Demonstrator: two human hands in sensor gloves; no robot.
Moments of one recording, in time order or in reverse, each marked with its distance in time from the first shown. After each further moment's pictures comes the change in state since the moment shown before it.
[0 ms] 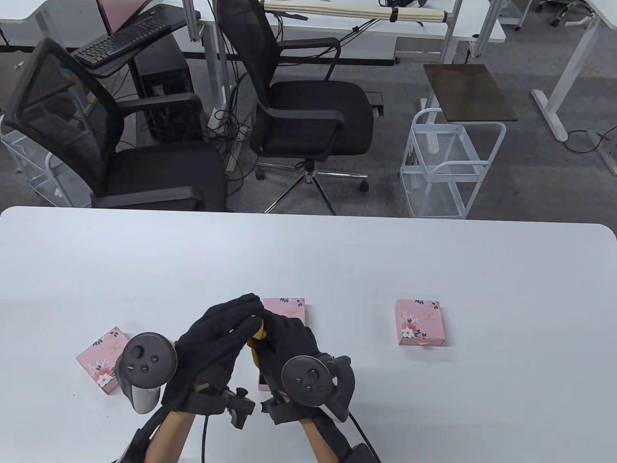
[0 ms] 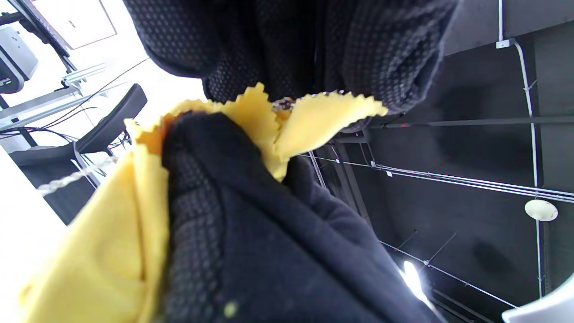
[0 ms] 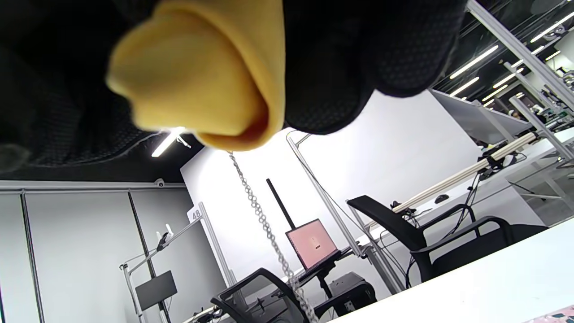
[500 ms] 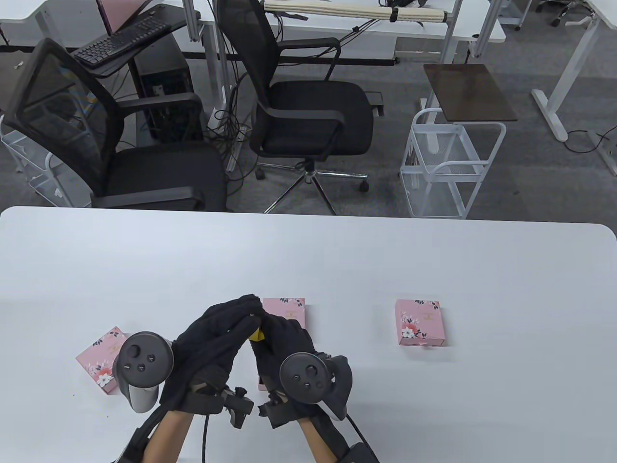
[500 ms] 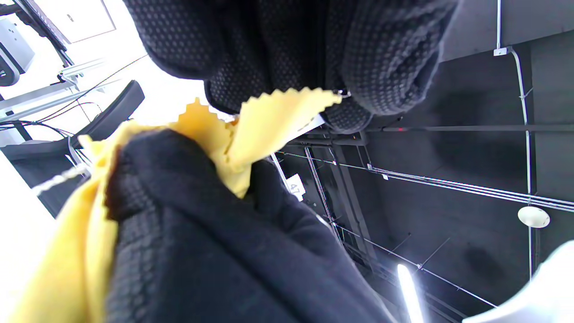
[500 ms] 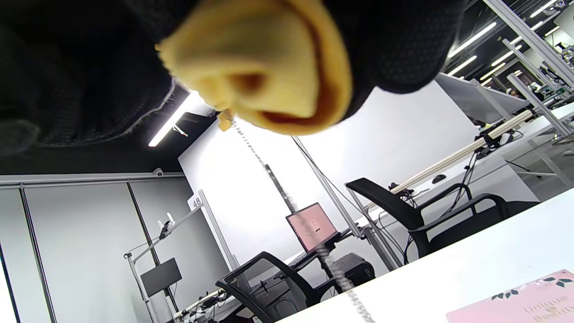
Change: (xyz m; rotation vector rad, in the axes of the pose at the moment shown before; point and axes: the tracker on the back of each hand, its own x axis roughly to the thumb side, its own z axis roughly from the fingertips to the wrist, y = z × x) left_hand 0.000 0.002 -0.001 0.001 -0.003 0.026; right_hand -0.003 0.007 0.000 0.060 0.021 -0.025
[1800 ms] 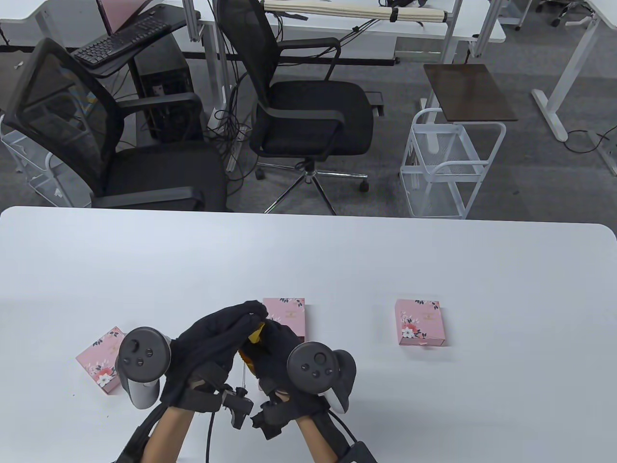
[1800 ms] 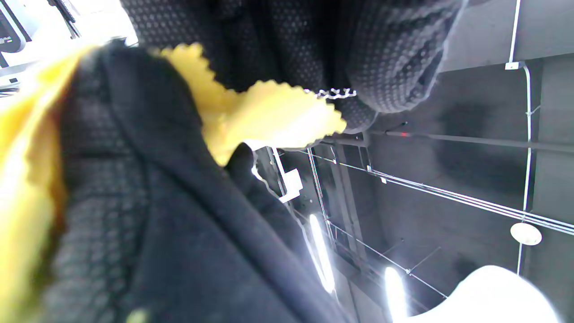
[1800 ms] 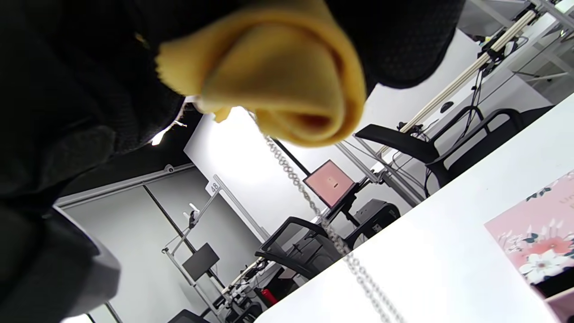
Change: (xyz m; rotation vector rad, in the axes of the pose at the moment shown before) left_hand -0.007 -0.001 -0.003 -0.028 0.024 0.098; right_hand -0.005 0.008 -0.002 0.146 0.060 -0.234
